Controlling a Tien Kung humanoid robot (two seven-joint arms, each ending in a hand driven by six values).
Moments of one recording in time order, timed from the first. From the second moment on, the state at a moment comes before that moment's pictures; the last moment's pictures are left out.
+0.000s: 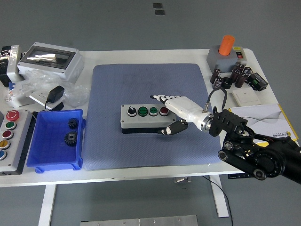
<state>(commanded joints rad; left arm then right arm) 0.02 0.11 -1.78 -0.18 1.71 -0.06 0.00 0.70 -0.37 0.40 1.19 -1.73 -0.18 0.02</state>
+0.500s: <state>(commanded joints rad) 0.03 0.11 -1.79 -0.18 1.71 -0.06 -0.01 0.68 -0.51 0.58 1.46 -1.92 -0.21 -0.17</state>
